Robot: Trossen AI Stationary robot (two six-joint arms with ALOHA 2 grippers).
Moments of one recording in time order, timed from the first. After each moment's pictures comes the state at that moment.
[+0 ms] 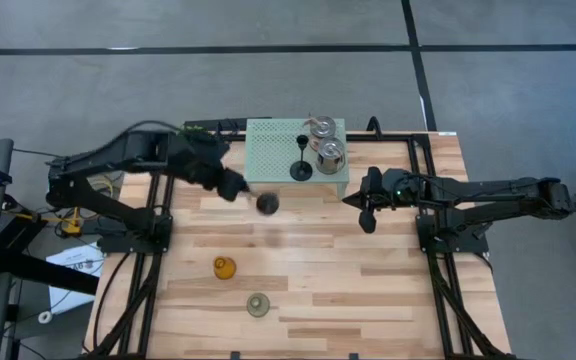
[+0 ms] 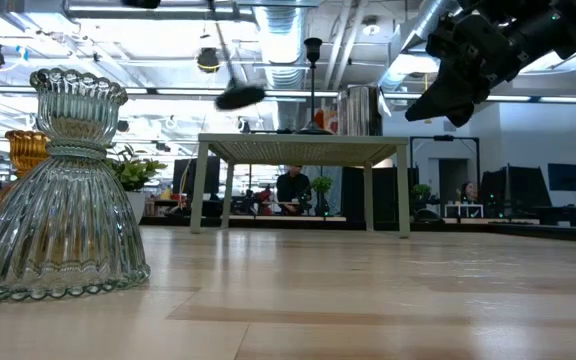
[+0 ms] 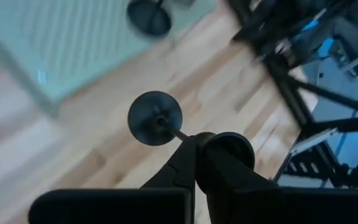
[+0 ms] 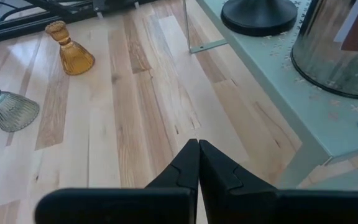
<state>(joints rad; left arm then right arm) 0.05 1.11 1.56 -1.09 -0.07 -0.84 -0.12 0.92 0.54 -0.17 0.05 0.18</state>
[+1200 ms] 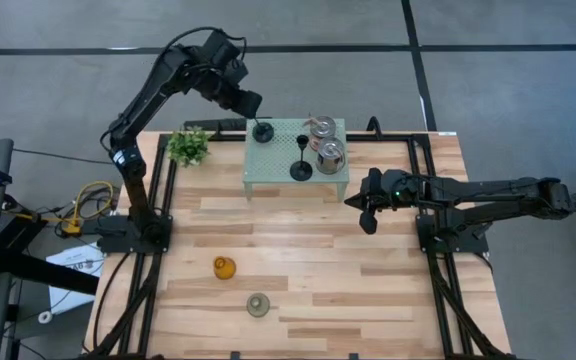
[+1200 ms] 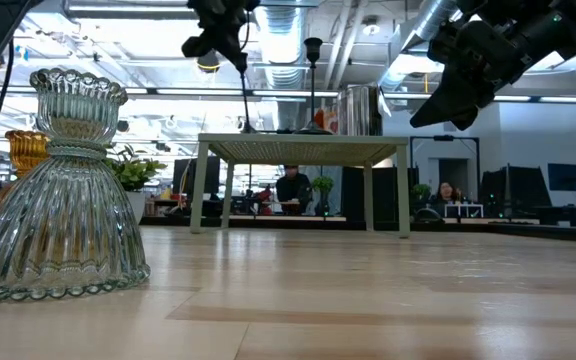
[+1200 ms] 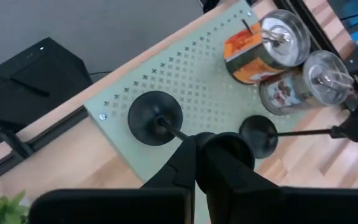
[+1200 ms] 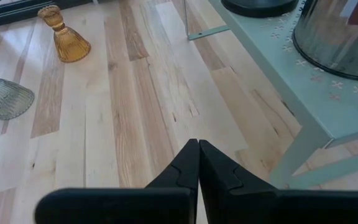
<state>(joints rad) 0.68 1.68 2.30 -1.45 0.14 -0.24 -0.12 0.92 0.54 -0.21 0.05 0.17</state>
